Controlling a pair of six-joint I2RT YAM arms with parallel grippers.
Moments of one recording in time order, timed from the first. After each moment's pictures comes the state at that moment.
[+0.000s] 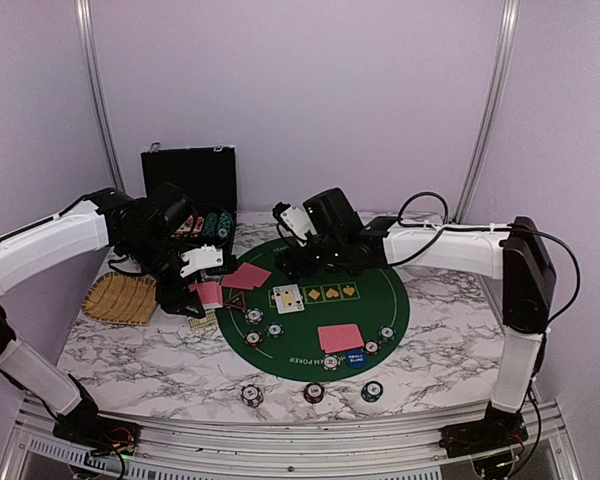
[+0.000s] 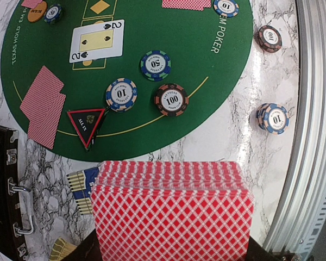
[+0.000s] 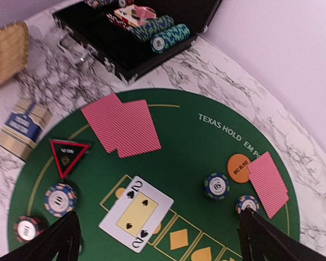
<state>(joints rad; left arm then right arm) -0.63 1.47 1.31 -1.07 0.23 0.70 0.86 1.92 1.51 -0.24 0.16 -0.10</state>
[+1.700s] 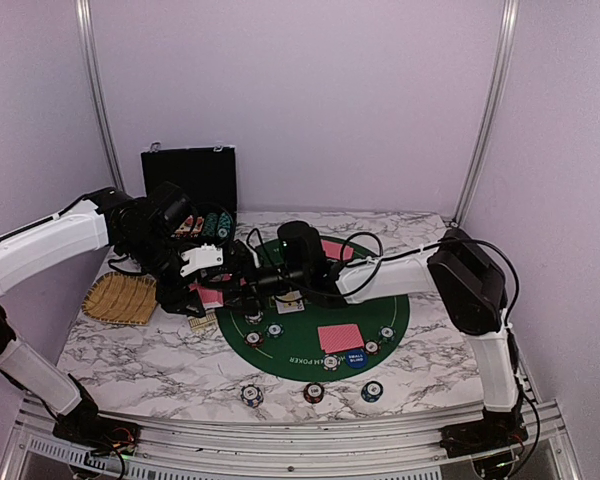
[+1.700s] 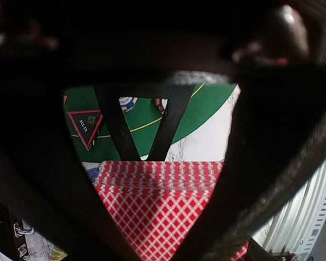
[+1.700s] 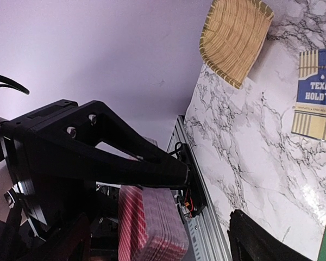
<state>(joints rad) -0.63 1.47 1.31 -1.07 0.23 0.70 0.94 2.19 1.51 0.50 -0.81 1.22</state>
